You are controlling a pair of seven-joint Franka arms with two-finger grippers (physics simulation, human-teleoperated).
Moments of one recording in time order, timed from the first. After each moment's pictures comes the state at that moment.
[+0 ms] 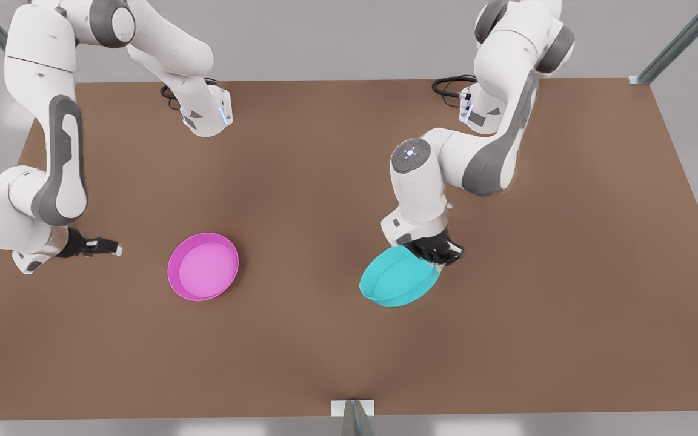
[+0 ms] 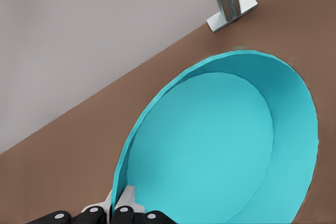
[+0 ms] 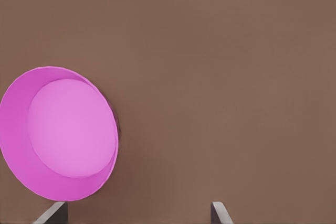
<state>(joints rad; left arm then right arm) -0.56 0.54 -0.07 -1.19 0.58 1.80 -0.24 -0.28 0.36 0.00 -1.78 0.21 1.96 -0.38</state>
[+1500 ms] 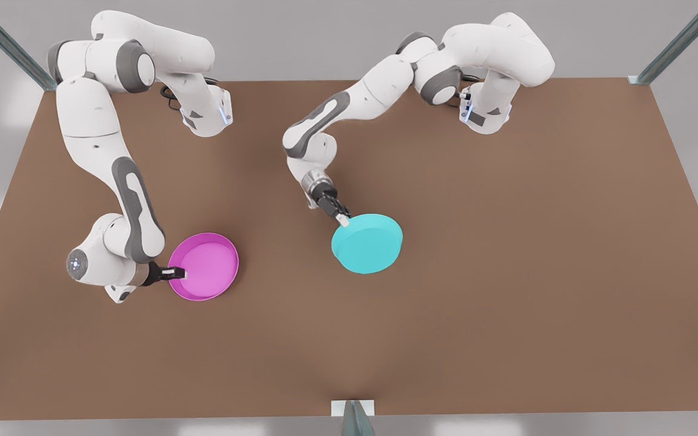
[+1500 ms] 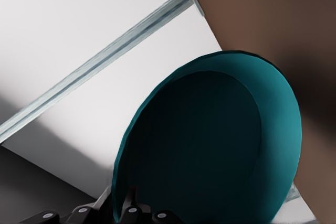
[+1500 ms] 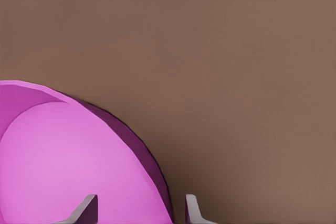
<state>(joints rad) -1.20 1.16 -0.02 -1.19 1.59 1.27 -0.19 -0.10 0.65 0.01 -1.78 0.33 2.22 -0.38</state>
